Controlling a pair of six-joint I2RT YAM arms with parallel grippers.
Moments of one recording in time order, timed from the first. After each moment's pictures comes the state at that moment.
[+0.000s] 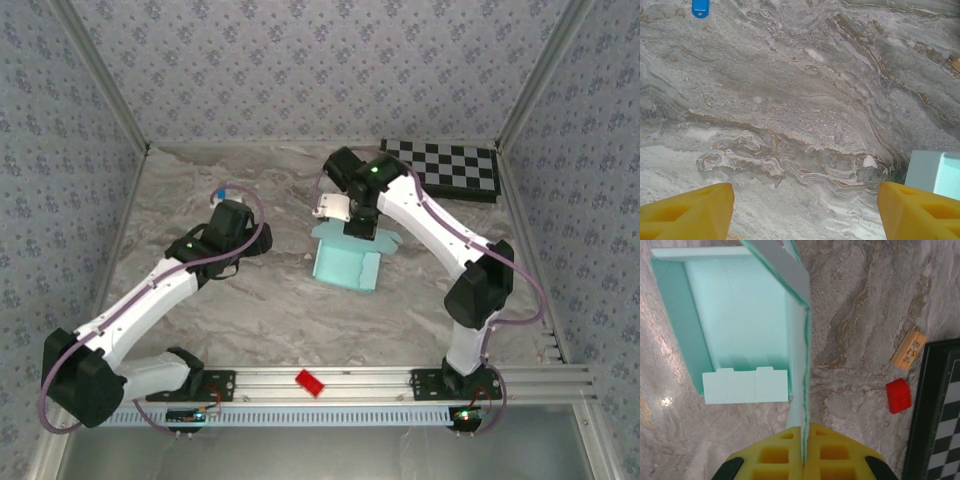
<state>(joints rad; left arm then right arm) -0.57 1.15 0.93 -0.59 -0.25 -0.61 0.69 1.82 1.86 -1.37 0.17 -0.74</state>
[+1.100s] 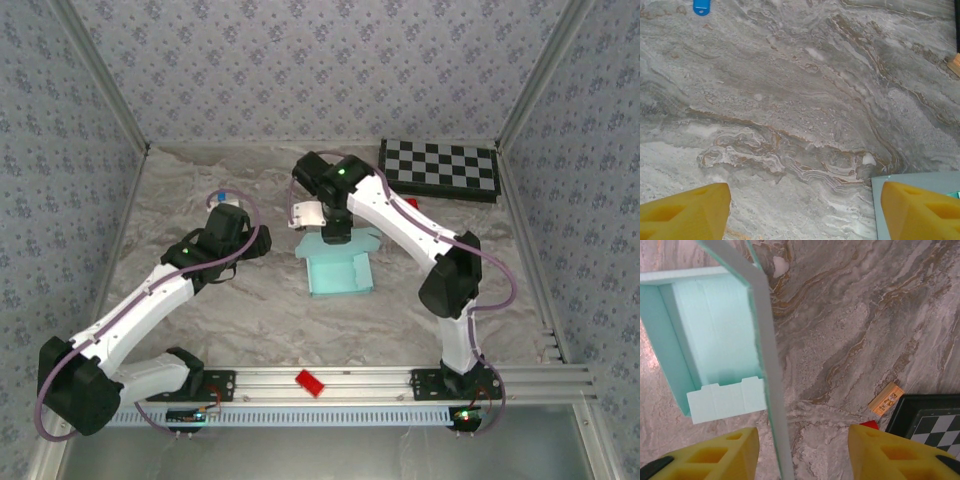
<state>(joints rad) -0.56 1.11 0.89 -0.57 -0.23 -0.60 0.78 1.99 2.05 -1.40 0.19 -0.86</state>
